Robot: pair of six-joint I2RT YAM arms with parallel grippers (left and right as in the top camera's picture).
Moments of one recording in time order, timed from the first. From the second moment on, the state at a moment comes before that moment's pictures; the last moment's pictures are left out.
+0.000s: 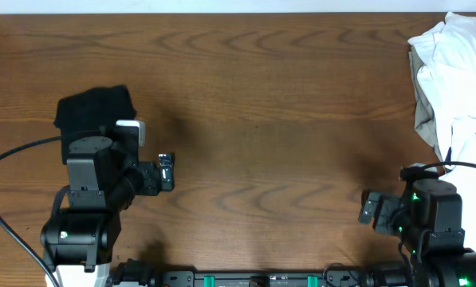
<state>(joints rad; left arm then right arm) -0.04 0.81 0.91 -0.90 0.18 -0.07 0.09 0.57 0.79 -1.16 0.09 0.28</state>
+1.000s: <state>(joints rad) -0.04 0.82 0.91 -0.90 0.18 -0.07 0.09 0.12 0.54 -0.75 0.13 0.21</state>
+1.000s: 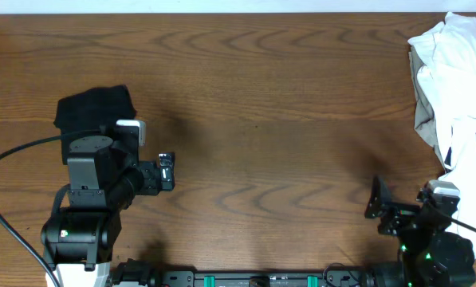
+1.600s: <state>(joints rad) -0.04 0.82 0.91 -0.90 0.18 -0.07 0.09 0.01 0.02 0.03 0.04 0.18</state>
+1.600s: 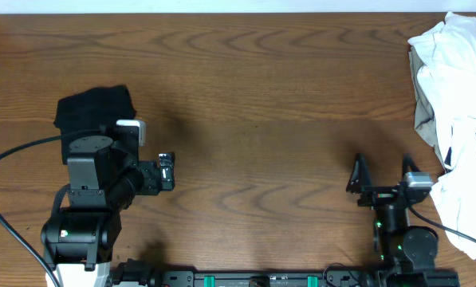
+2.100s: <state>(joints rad) -0.04 0.82 0.91 -0.90 0.18 -0.07 0.09 0.01 0.01 -0.07 0.01 0.12</state>
